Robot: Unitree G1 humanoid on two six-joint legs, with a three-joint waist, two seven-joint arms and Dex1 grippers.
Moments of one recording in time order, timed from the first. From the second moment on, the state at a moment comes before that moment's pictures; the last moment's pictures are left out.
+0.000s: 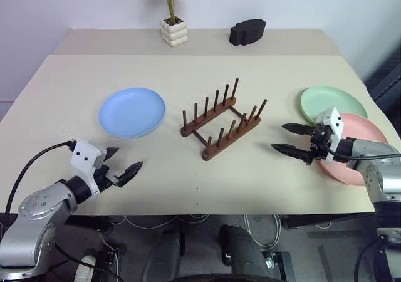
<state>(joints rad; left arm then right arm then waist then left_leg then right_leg) 0.19 0.62 0.33 -0.48 -0.46 0.56 -0.63 -0.33 -0.78 -0.15 0.19 0.43 0.31 1.14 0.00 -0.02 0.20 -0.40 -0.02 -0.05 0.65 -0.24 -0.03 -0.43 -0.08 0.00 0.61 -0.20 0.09</state>
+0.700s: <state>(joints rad) 0.14 0.59 0.18 -0.52 -0.47 0.60 -0.62 -0.29 -0.75 -0.10 0.10 0.40 0.31 1.13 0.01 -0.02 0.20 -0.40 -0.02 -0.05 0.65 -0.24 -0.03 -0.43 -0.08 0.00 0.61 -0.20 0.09</state>
